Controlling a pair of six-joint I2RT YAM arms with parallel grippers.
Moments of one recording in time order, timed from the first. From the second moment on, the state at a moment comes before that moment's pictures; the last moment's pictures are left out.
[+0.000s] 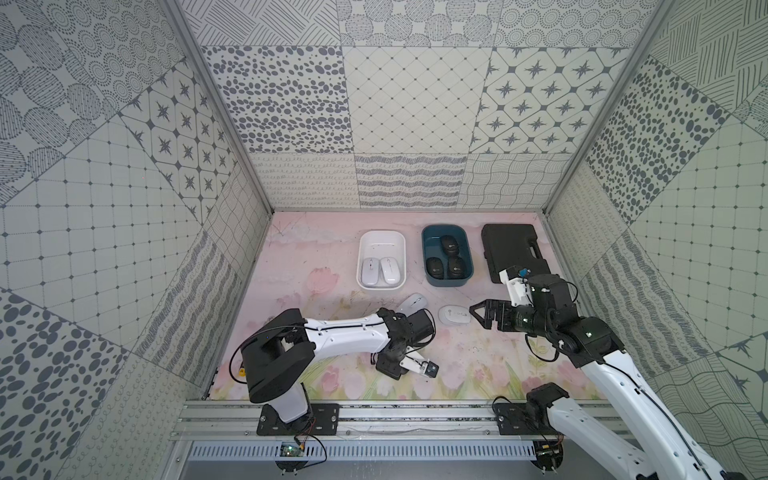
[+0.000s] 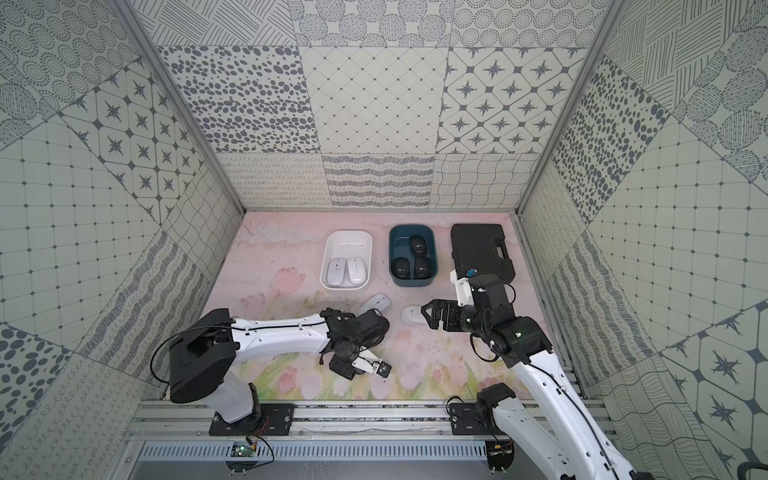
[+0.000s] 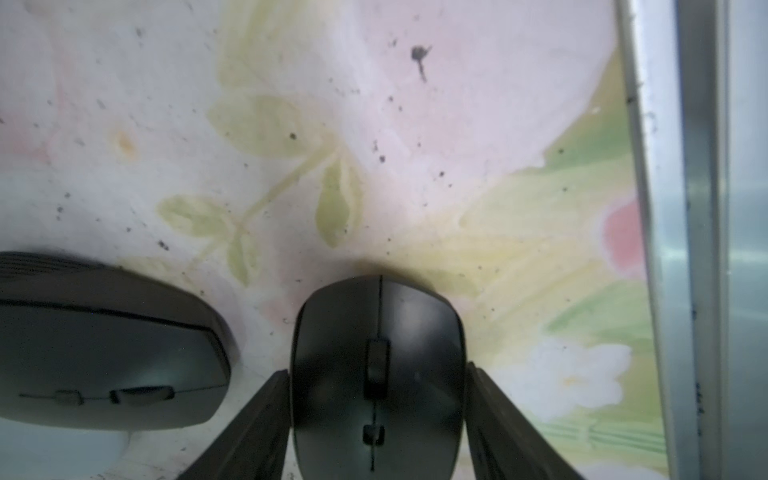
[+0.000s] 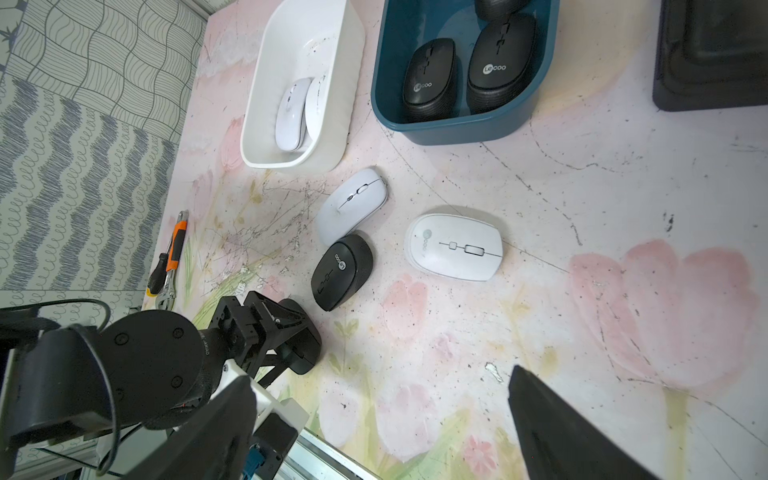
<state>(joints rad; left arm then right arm) -1.11 1.63 0.96 -0.79 -0.01 0.91 0.37 0.77 0.84 -0.85 -0.29 0.44</state>
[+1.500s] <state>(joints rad) -1.06 1.58 1.20 -0.89 -0.04 0.34 0.36 0.77 0.91 -0.83 -0.22 0.52</state>
